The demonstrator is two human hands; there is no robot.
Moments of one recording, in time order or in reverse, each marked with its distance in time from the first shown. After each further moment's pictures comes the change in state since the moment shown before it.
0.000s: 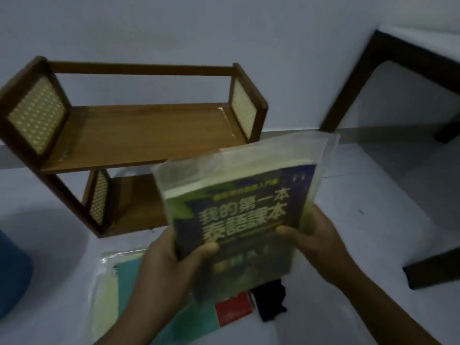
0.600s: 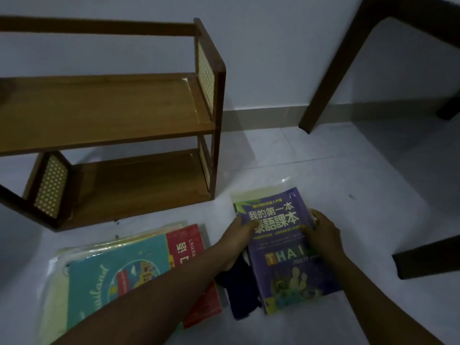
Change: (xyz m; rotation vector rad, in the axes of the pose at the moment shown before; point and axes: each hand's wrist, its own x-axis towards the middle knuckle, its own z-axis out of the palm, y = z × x) left_hand 0.097 -0.111 0.212 -0.325 -0.464 -0.500; right_hand 0.047 0.193 -0.122 -0.686 0.264 0.344
